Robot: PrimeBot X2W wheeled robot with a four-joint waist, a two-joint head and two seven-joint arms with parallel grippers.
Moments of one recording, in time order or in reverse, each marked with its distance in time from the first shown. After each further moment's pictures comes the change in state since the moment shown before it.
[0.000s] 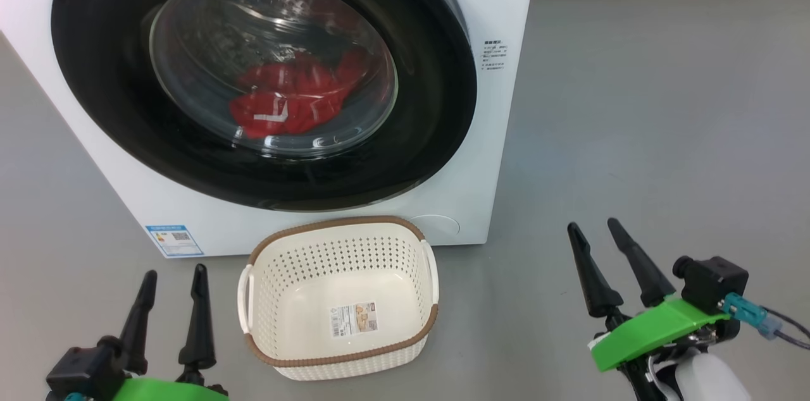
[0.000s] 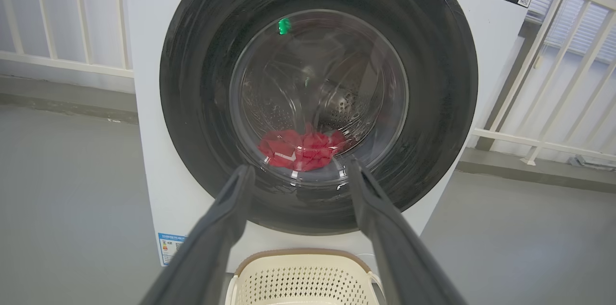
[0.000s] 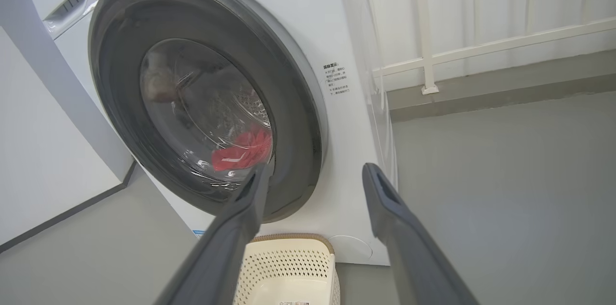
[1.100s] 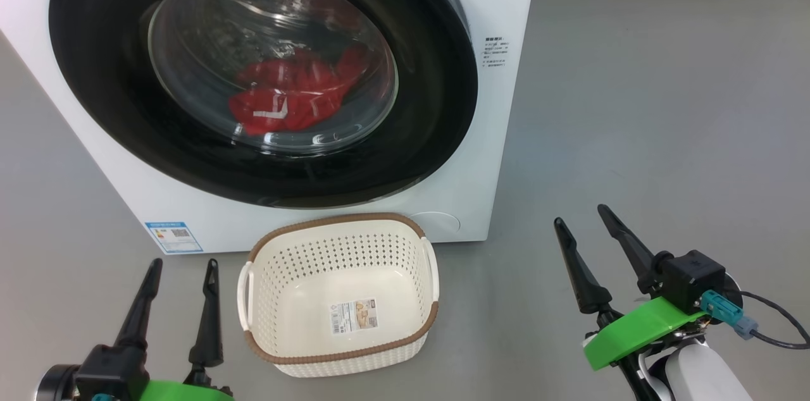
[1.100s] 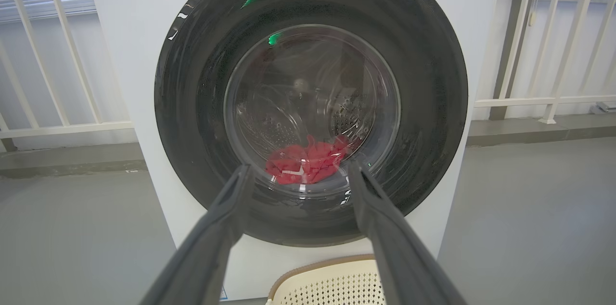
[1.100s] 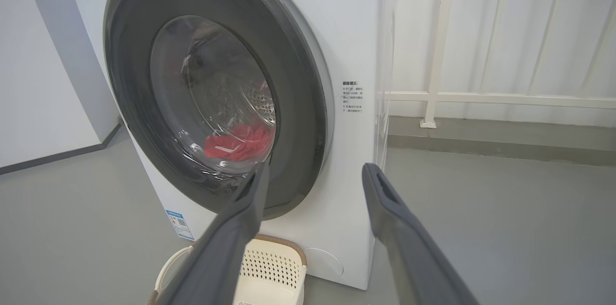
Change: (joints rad) left arm 0.000 0.000 -0.003 -0.031 0.226 0.000 -0.056; right arm -0.034 -0.010 0.017 -0.001 -0.224 0.000 -0.053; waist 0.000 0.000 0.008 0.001
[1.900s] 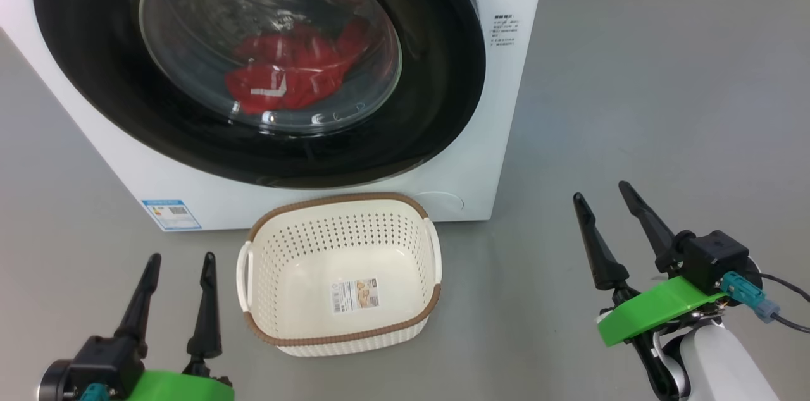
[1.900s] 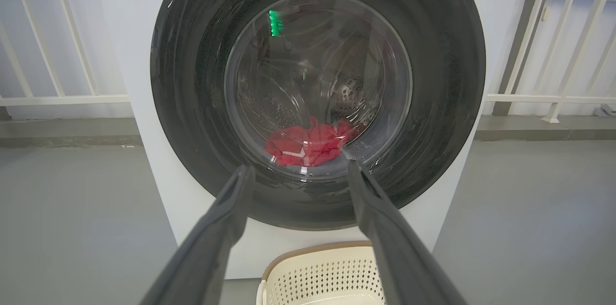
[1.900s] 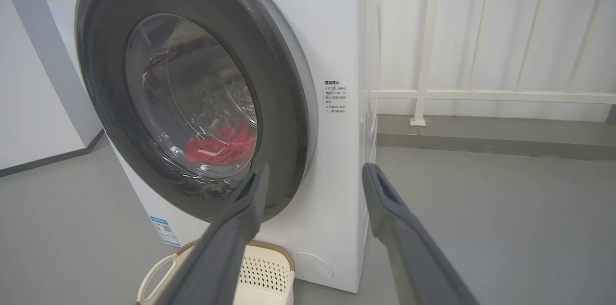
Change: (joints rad) left arm -0.026 0.000 -0.001 0.033 -0.048 -0.001 0.000; right arm -0.039 -0.006 -0.044 -0.004 0.000 0.000 0.000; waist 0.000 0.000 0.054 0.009
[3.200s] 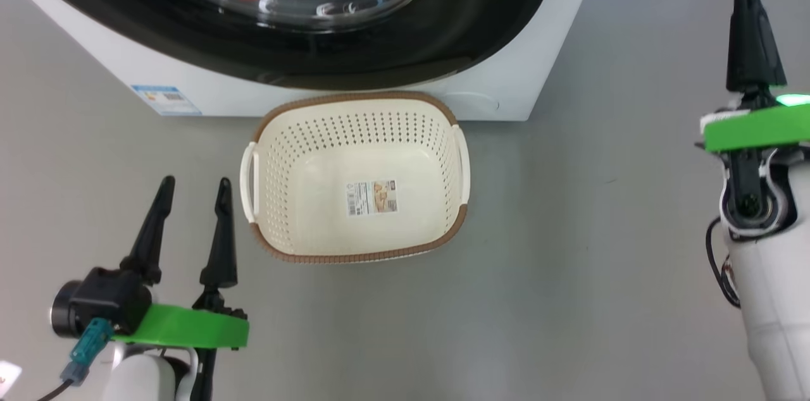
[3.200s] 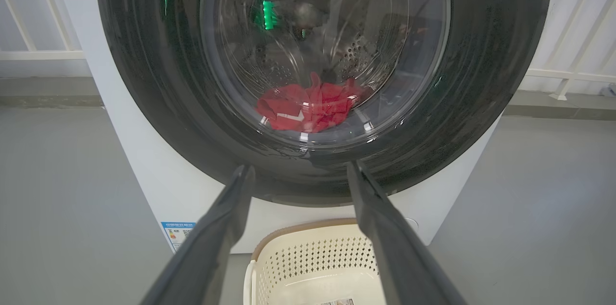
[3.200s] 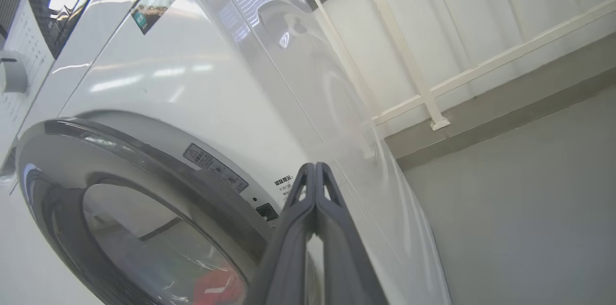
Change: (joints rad) left arm -0.172 -0.001 -0.055 0.016 -0.043 -0.009 0.000; right arm -0.399 -0.113 -0.076 0.061 0.551 0.000 -0.007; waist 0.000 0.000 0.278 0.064
